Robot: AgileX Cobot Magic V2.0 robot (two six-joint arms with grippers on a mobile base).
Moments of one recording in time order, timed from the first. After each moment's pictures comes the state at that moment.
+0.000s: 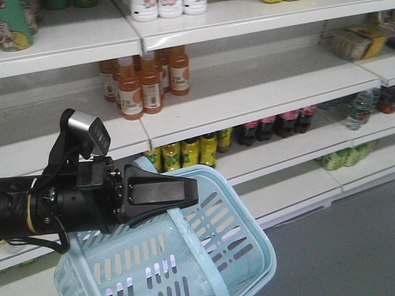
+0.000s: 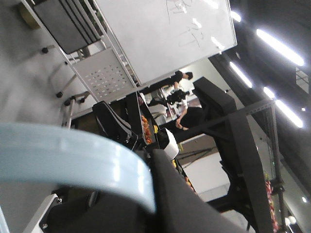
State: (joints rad) left arm -0.38 1.34 -0.71 1.25 -1.16 -2.16; right arm 0.04 -0.01 0.03 -0.04 0.09 0.08
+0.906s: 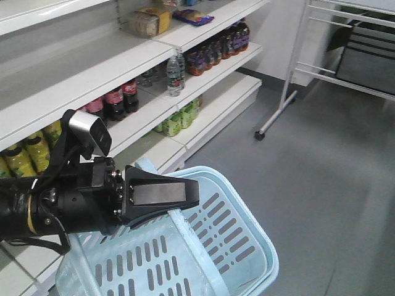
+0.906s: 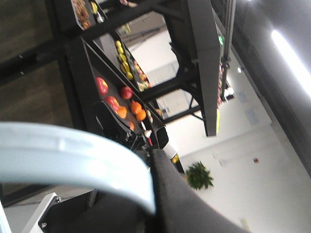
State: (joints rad) left arm -0.38 1.34 -0.71 1.25 -1.16 -2.16; right arm 0.04 -0.01 0.03 -0.04 0.09 0.08
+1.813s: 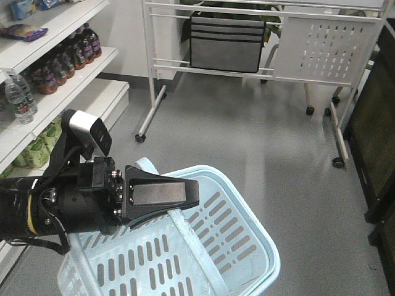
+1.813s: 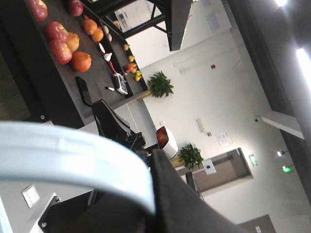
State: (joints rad) left arm -0.38 1.34 -0.71 1.25 -1.17 -2.16; right arm 0.04 -0.01 0.03 -0.04 0.09 0.08
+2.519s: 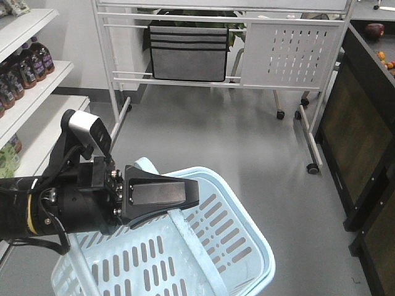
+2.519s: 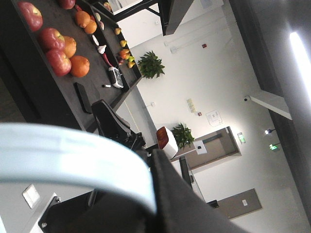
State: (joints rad) left arm -0.38 1.34 -0.71 1.25 -1.17 -2.16; right arm 0.04 -0.01 0.03 -0.04 0.09 0.08
